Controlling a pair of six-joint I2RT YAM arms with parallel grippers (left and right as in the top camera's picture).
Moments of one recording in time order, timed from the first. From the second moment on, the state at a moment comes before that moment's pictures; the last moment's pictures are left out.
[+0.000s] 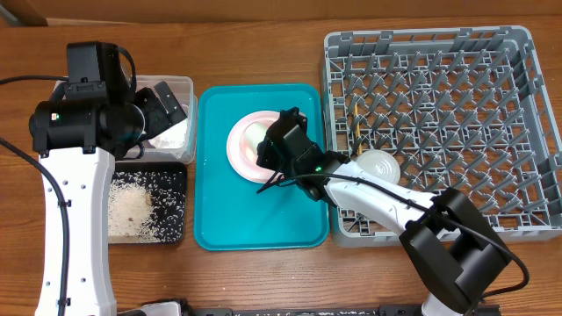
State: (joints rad) left arm 0.07 1.47 1.62 -1.23 0.07 -0.49; right arm 0.75 1.86 1.12 -0.04 -0.02 0.99
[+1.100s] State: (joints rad) left arm 0.07 1.47 1.62 -1.23 0.07 -0.49; right arm 0.06 1.47 1.13 -0.35 -1.02 0.24
